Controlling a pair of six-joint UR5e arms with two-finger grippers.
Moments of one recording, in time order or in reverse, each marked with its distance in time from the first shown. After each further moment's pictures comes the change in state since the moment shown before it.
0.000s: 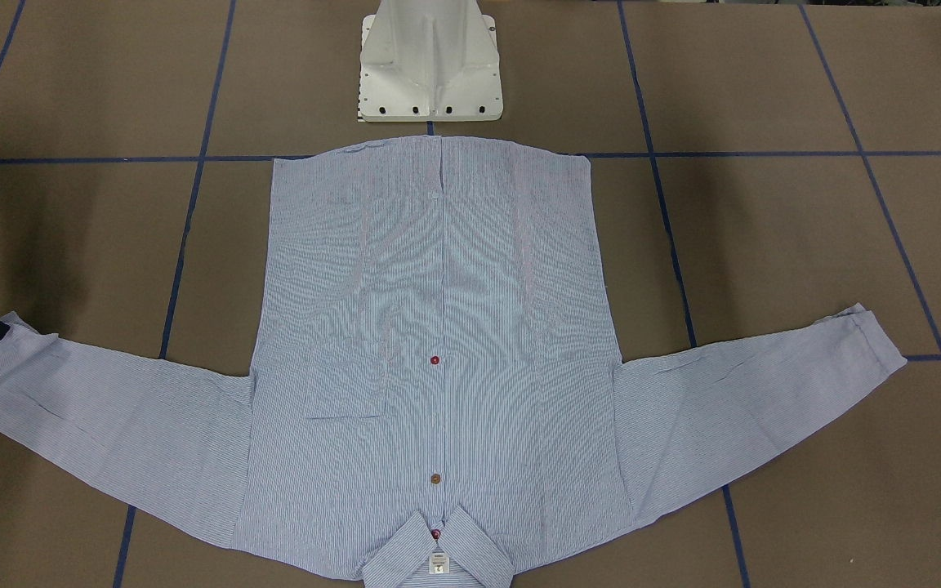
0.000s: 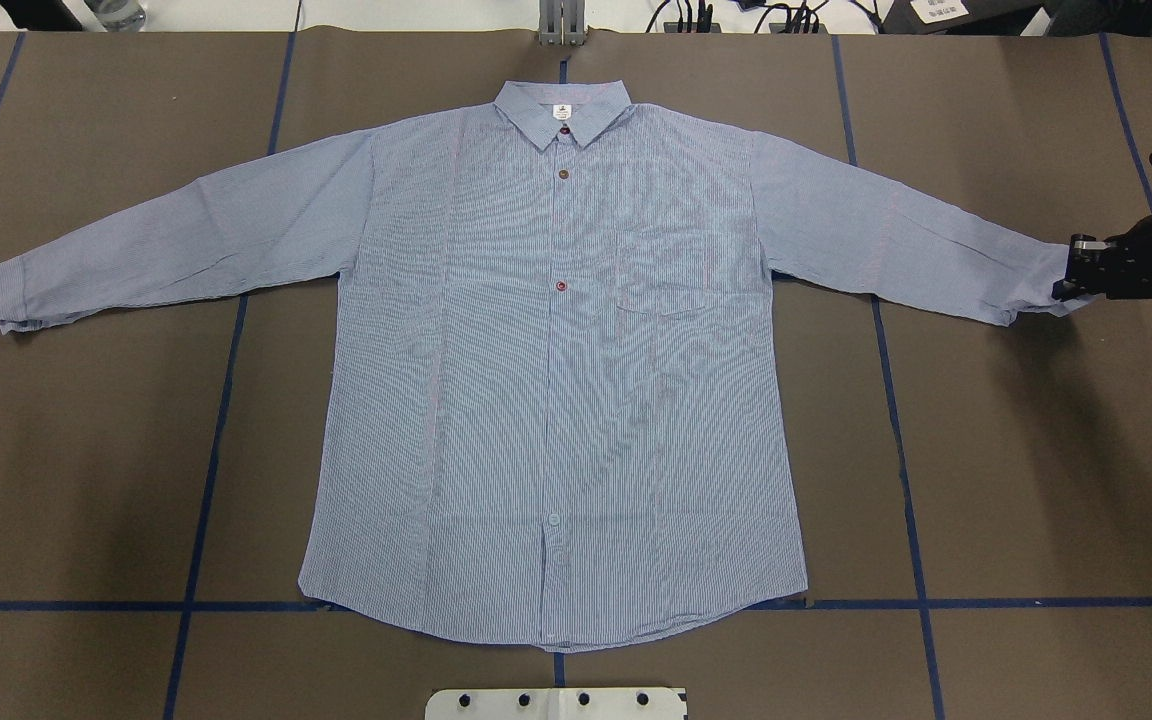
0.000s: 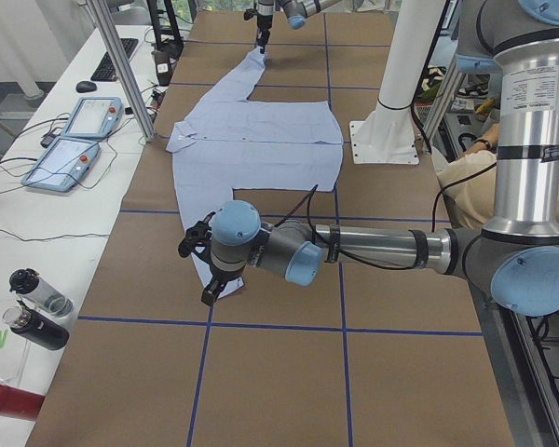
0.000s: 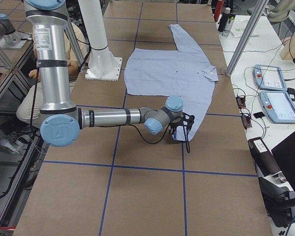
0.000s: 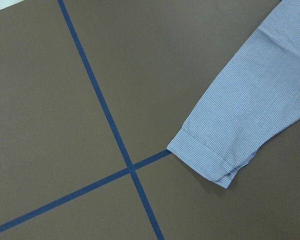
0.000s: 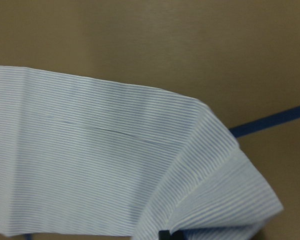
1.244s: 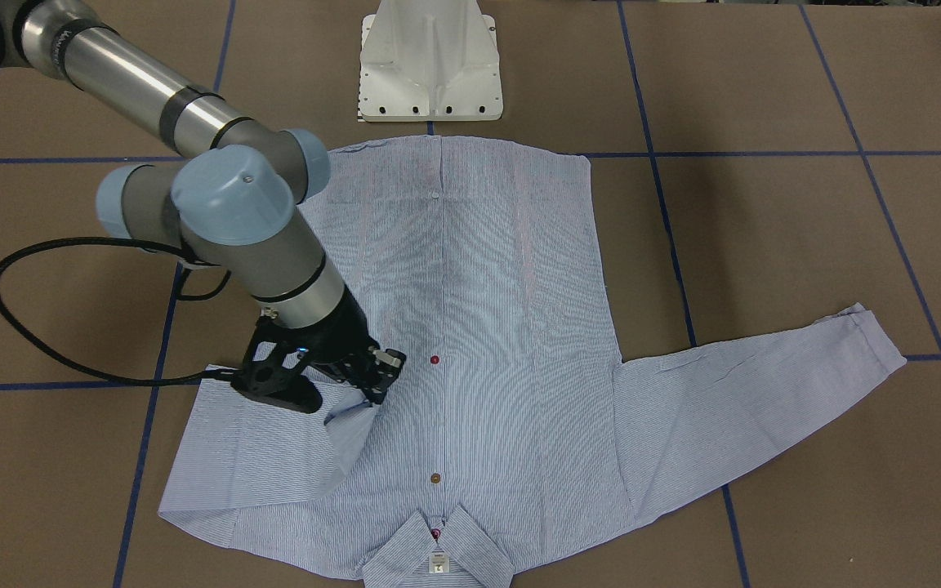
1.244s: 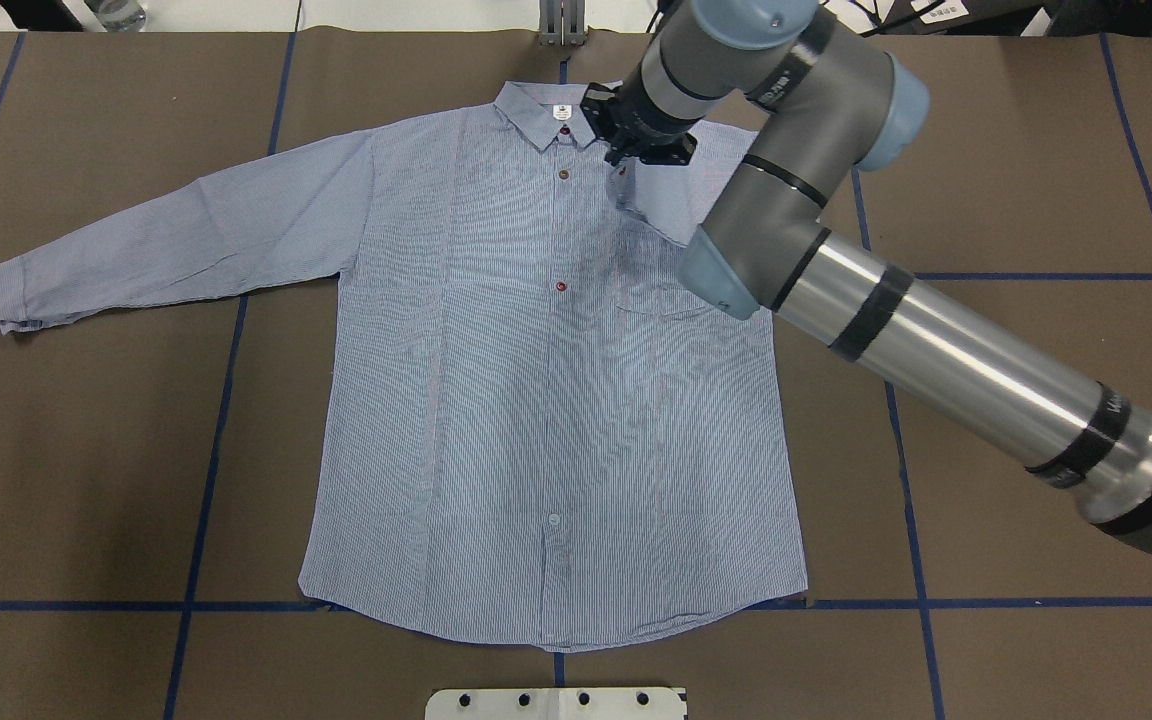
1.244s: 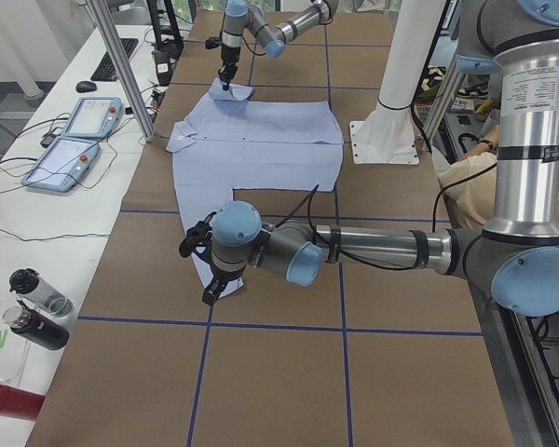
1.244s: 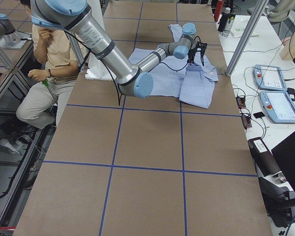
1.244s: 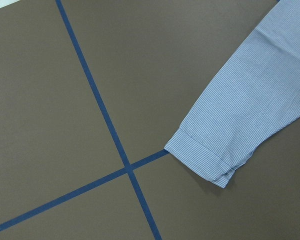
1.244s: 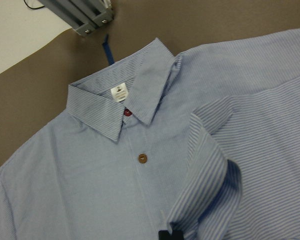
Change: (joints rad) left arm 0.000 0.002 -0.004 0.000 -0.009 0.000; right arm -0.339 0.840 -0.303 -0.218 -0.339 0.364
